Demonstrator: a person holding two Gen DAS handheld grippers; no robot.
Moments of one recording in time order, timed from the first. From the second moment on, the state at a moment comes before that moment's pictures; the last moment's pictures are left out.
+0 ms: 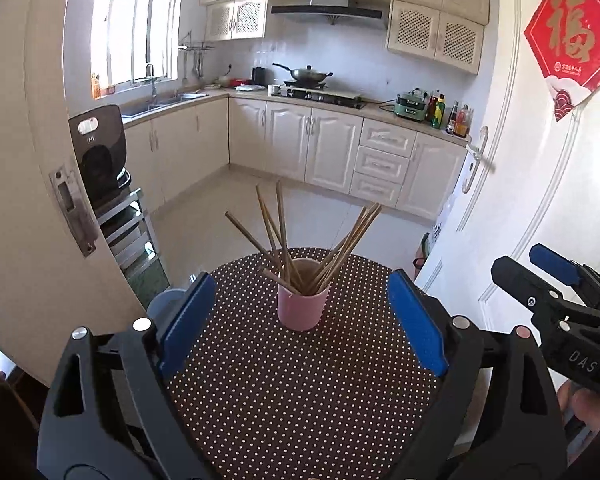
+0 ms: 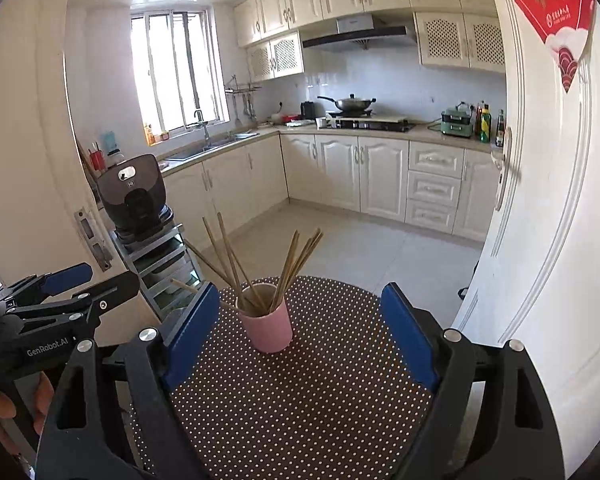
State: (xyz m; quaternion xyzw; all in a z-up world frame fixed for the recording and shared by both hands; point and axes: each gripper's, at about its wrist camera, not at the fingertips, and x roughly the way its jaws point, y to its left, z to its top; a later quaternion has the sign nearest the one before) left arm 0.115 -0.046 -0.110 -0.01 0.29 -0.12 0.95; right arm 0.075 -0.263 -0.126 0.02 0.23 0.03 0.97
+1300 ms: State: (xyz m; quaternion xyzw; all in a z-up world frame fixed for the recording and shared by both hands) left arm 0.104 -0.051 -0.098 0.00 0.26 -0.11 0.96; right arm 0.069 -0.257 -0.117 0.02 0.20 0.02 0.98
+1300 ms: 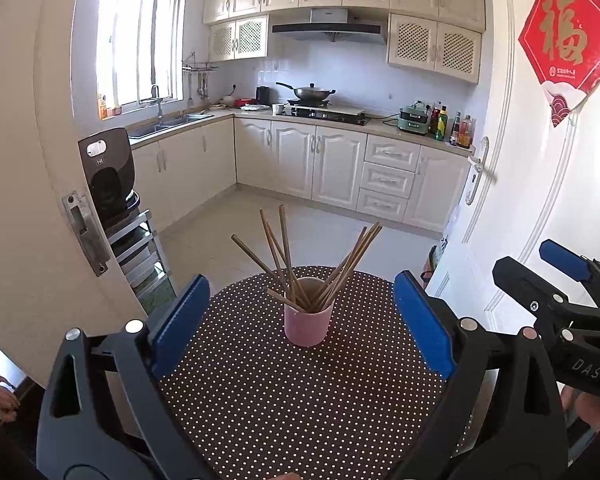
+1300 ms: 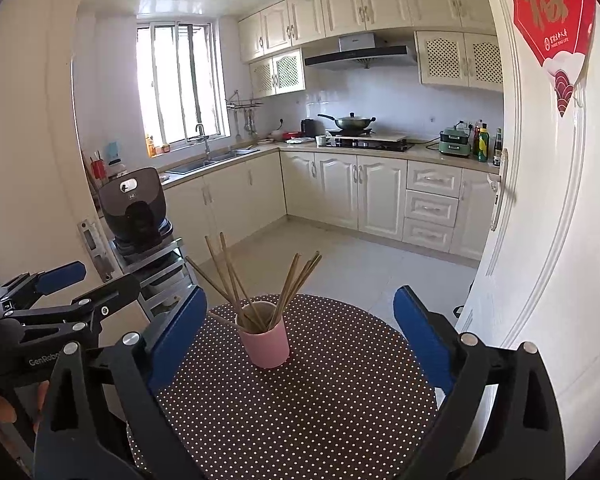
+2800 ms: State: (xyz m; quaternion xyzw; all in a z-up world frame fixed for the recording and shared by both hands) left arm 0.099 -0.061 -0.090 0.01 0.23 -0.11 0.97; right arm 0.067 -0.255 -0.117 0.01 0.19 0.02 0.98
